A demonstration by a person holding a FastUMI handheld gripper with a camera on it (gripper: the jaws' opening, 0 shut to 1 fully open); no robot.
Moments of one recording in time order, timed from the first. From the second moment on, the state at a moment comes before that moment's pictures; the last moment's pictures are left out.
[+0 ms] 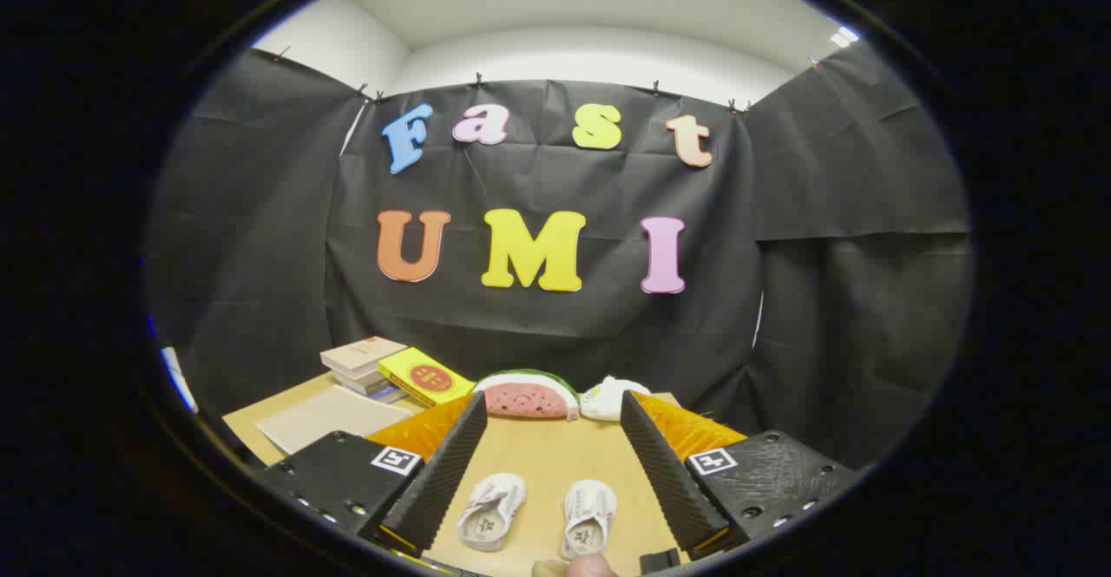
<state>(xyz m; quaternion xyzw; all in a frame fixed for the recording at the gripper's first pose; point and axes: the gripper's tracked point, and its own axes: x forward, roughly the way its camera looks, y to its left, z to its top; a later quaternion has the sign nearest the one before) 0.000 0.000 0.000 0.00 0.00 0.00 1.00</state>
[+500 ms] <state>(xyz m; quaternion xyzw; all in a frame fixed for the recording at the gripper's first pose) 0.008 -0.024 0.001 0.01 0.00 0.00 1.00</state>
